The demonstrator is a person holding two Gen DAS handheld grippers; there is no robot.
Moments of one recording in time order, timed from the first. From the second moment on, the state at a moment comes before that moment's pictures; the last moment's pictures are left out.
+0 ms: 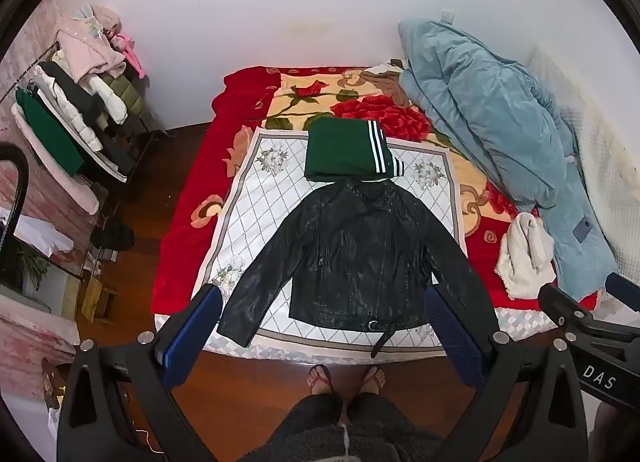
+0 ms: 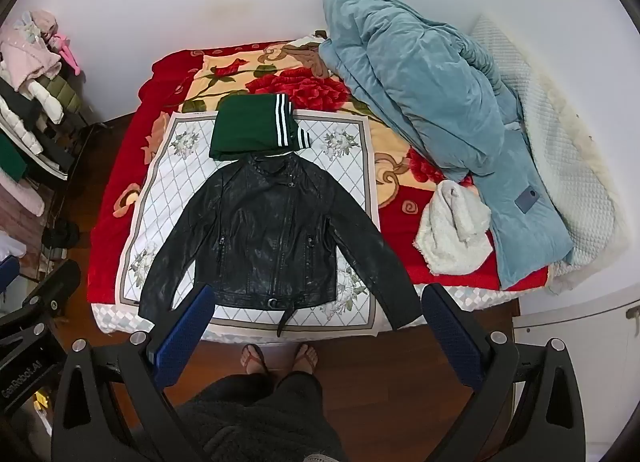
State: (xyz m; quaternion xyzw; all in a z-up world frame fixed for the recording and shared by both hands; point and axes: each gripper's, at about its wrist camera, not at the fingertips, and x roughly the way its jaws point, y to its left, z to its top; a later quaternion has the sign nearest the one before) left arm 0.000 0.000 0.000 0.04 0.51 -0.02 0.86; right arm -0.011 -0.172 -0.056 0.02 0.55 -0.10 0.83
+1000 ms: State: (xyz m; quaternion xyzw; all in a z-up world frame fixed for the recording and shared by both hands) left arm -0.005 0.002 0.005 0.04 0.51 -0.02 0.86; right arm -0.020 -0.164 -0.051 0.02 0.55 -0.10 0.83
